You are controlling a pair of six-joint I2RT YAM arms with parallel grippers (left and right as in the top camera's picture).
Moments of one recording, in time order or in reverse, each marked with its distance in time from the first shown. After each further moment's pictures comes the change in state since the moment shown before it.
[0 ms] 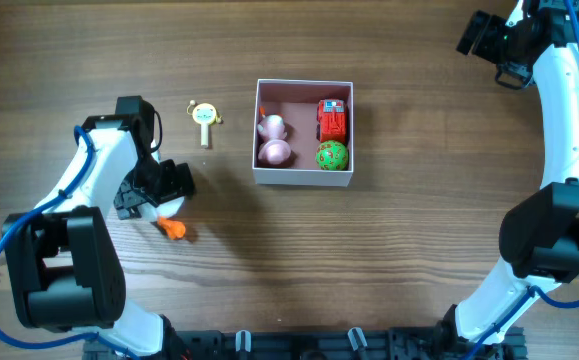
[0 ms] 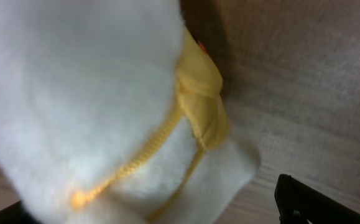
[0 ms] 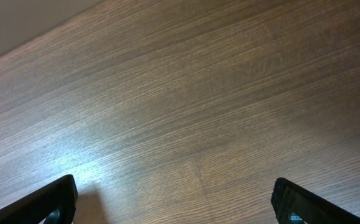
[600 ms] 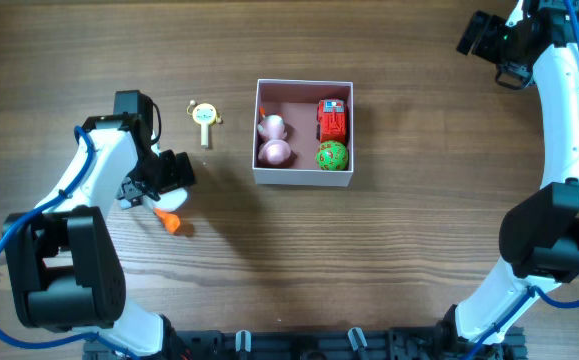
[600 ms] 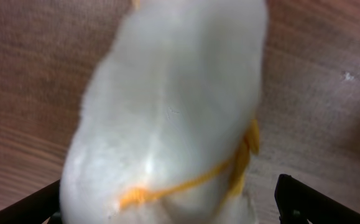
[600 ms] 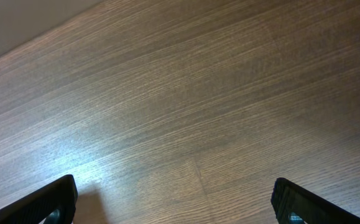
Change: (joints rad) left arm 0.000 0.000 -0.001 0.109 -0.003 0.000; right arm 0.000 0.000 0.000 0.000 0.000 0.000
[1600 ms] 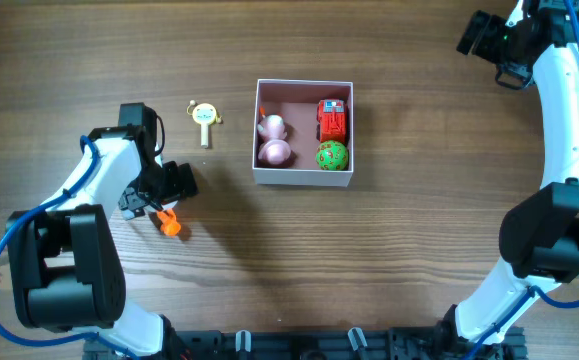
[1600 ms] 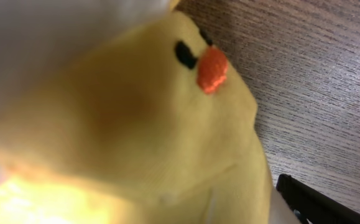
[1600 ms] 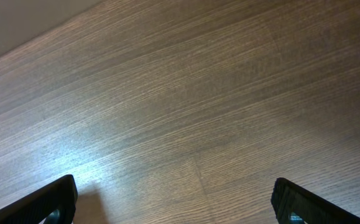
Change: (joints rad) left arm 0.000 0.000 -0.083 0.048 0.000 0.000; right arm 0.000 0.000 0.000 0.000 0.000 0.000
